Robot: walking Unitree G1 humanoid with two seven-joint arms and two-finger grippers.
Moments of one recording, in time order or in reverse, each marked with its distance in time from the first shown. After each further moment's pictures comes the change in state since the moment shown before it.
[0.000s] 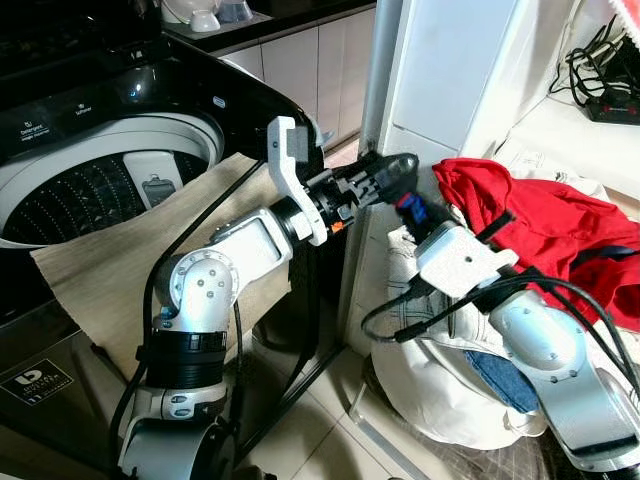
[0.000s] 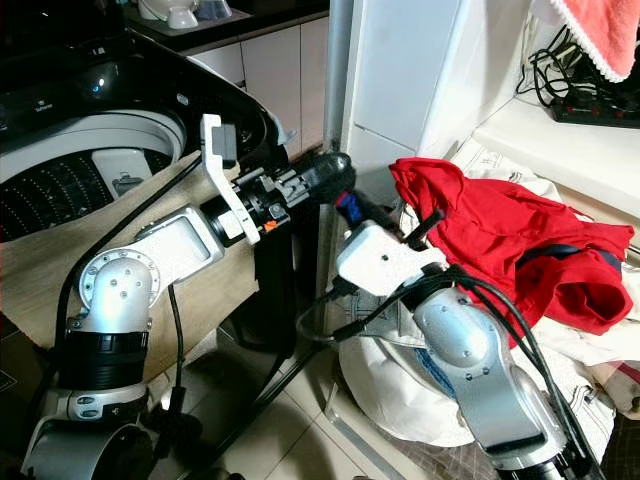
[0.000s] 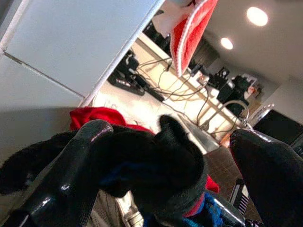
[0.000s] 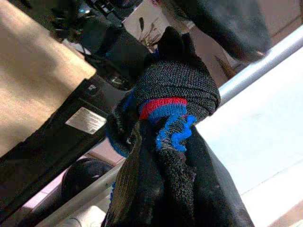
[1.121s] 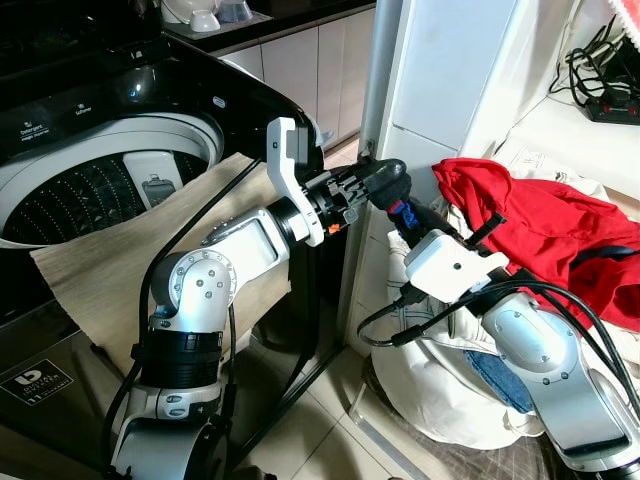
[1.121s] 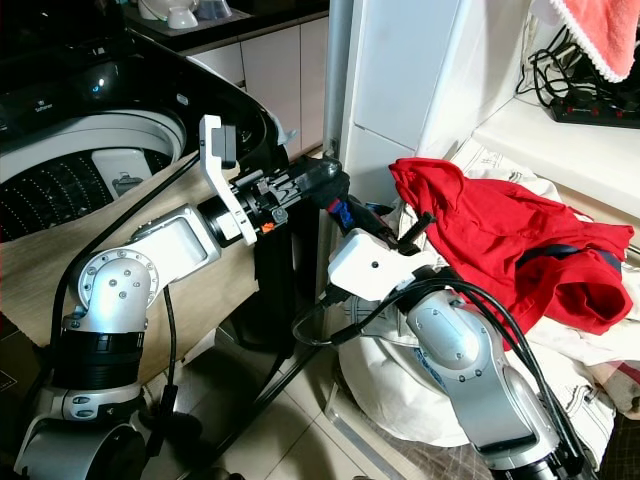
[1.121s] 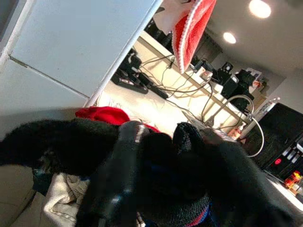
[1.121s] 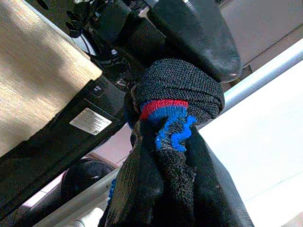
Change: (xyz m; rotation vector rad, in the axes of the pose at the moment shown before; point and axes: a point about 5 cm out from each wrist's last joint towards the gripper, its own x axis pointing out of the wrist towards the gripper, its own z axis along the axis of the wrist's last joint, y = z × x) left arm -0.001 0.001 0.000 0.023 0.007 -0.005; right arm 0.002 0.004 0.002 -0.023 -0.013 0.015
